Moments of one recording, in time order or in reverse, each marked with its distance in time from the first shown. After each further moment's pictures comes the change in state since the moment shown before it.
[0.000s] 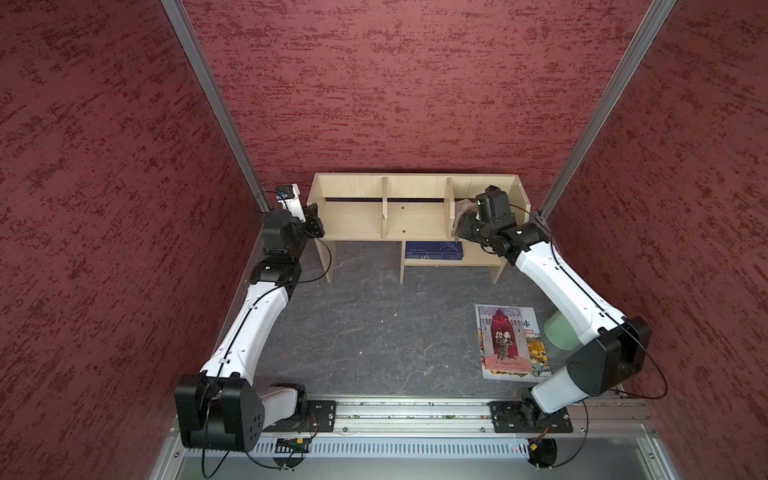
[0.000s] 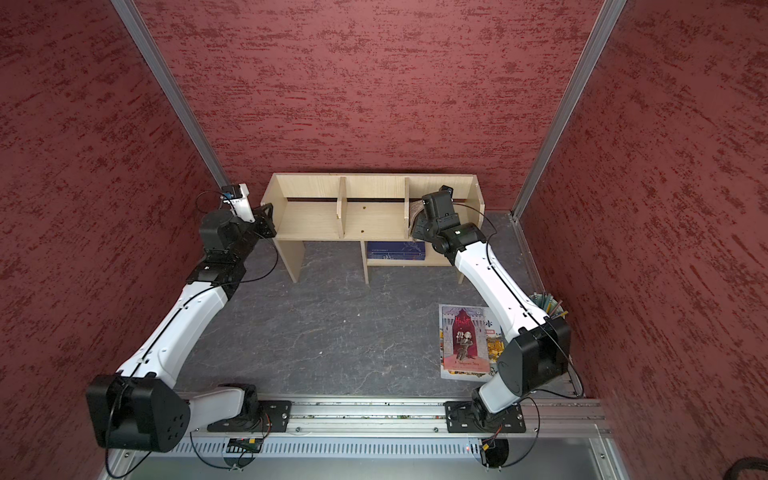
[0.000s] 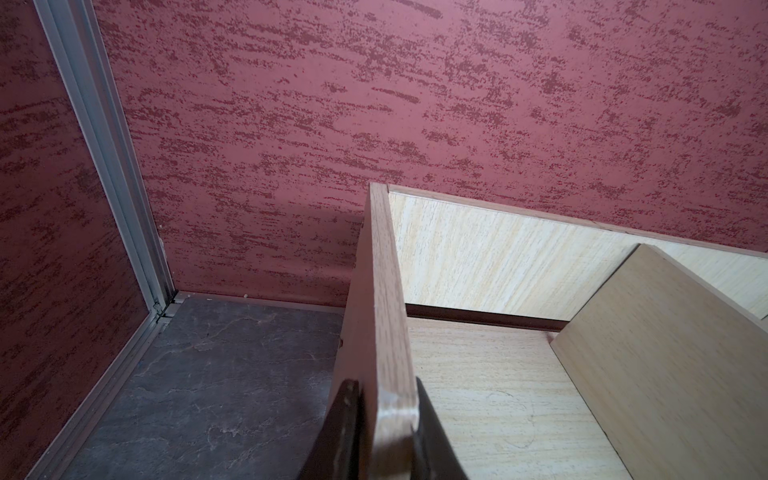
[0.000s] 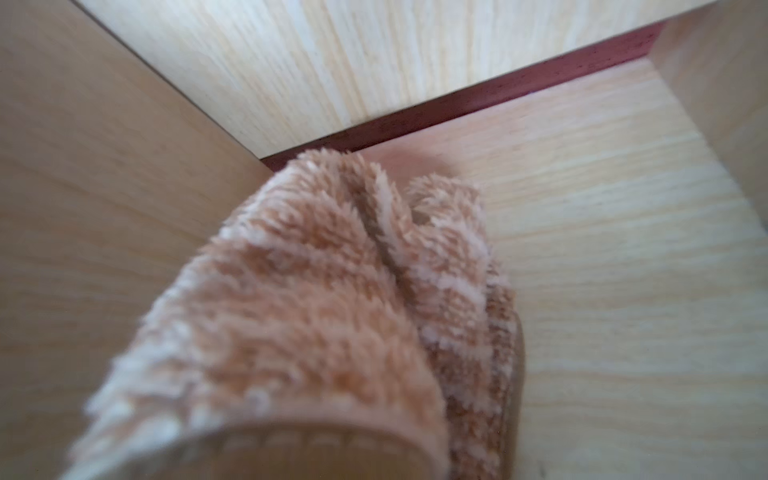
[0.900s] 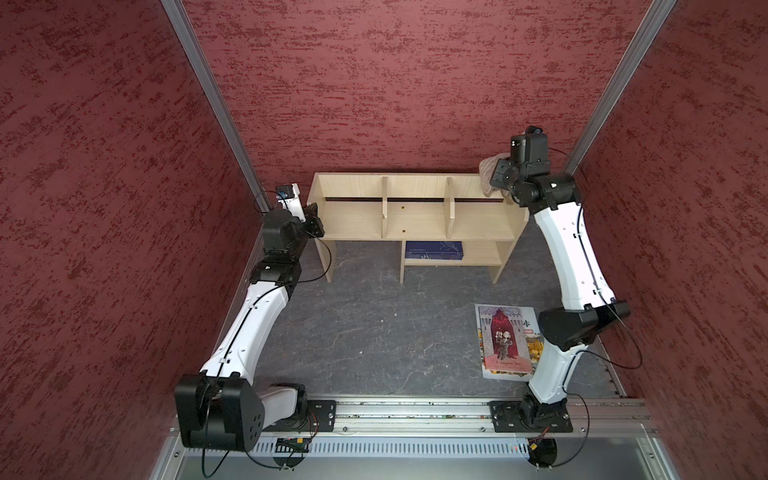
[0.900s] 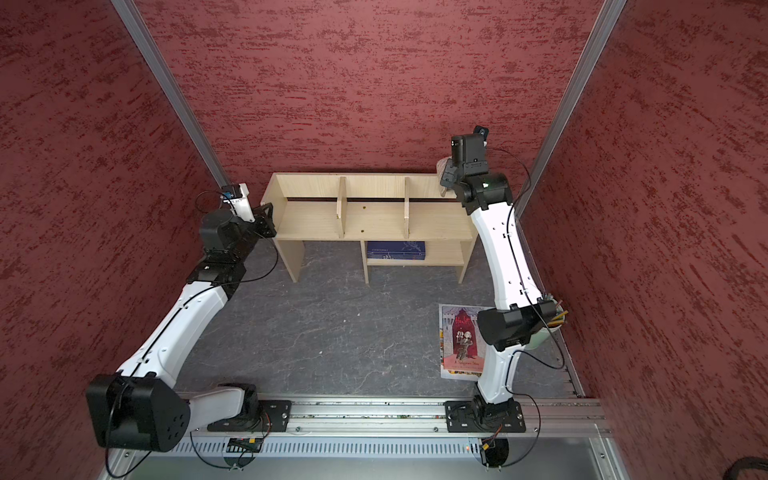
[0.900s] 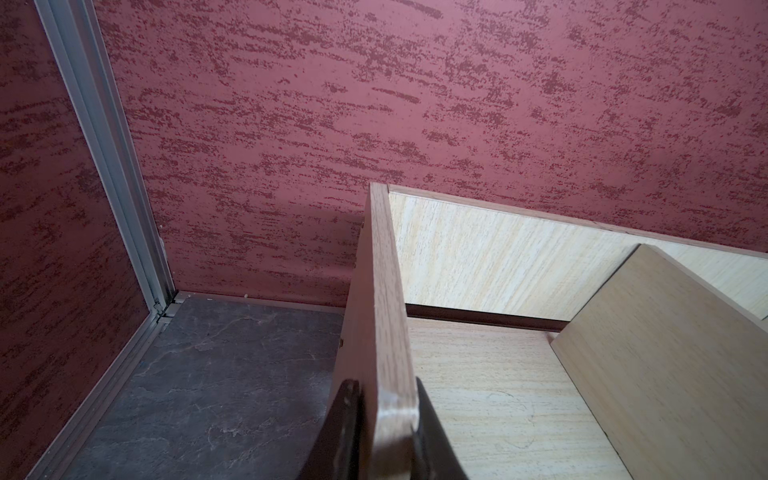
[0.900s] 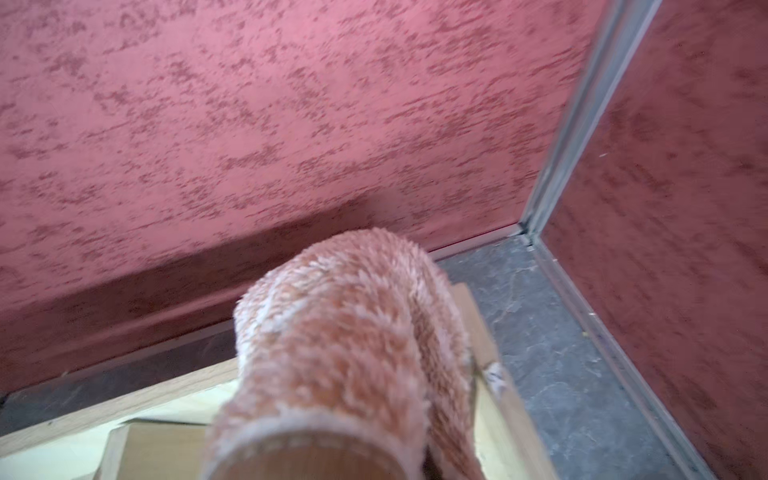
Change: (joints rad) left arm 0.000 0.000 0.000 0.000 -0.001 0.000; right arm -0.157 0.333 0.806 -0.301 0.094 -0.173
